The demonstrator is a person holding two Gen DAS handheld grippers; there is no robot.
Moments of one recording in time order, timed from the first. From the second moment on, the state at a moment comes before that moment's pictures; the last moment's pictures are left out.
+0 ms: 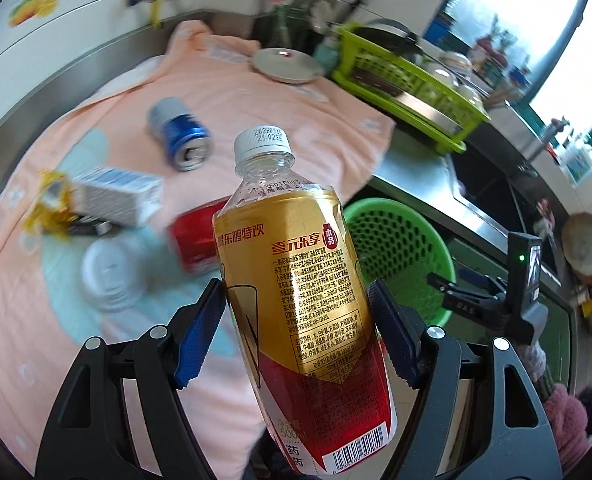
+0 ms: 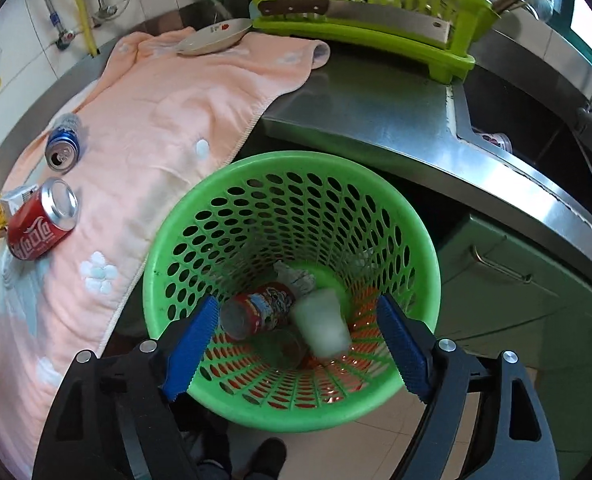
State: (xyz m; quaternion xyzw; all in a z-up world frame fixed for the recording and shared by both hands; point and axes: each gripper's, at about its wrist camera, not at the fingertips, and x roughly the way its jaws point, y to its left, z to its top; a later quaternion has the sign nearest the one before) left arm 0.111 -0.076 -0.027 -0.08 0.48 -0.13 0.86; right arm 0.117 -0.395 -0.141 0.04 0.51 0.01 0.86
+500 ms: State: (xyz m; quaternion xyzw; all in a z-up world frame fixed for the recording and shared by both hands) left arm 0.167 -0.218 -0.068 -0.04 0.50 -0.22 0.83; right arm 0.046 -0.428 -0.086 0.07 0.43 0.01 0.90
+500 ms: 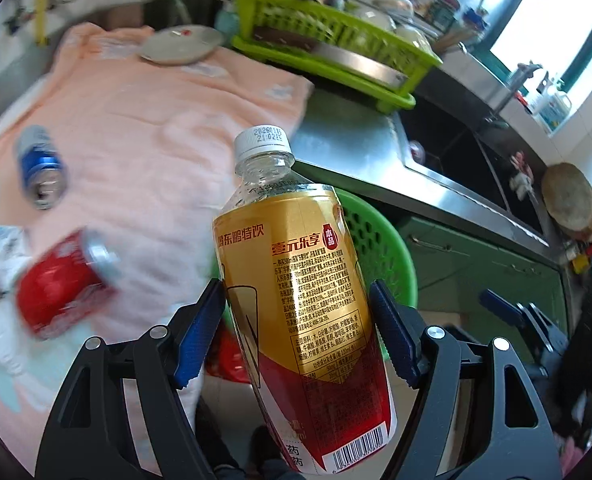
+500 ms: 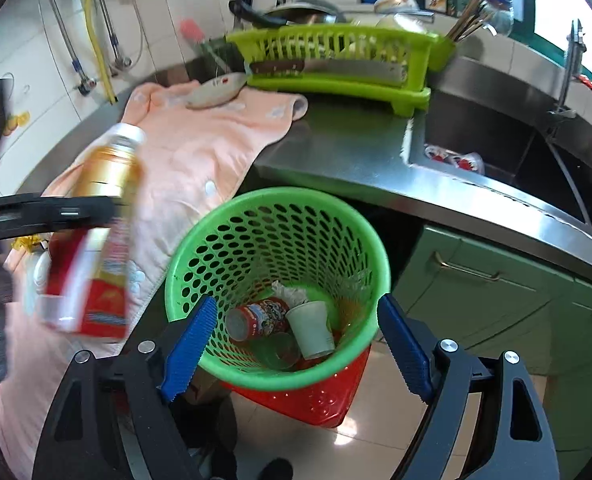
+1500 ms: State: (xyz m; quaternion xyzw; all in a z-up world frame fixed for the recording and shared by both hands) left arm 0.190 -0.284 -0.150 -0.06 0.53 -0.25 0.81; right arm -0.009 -0.453 -0.101 0.12 0.44 -0.01 0.89
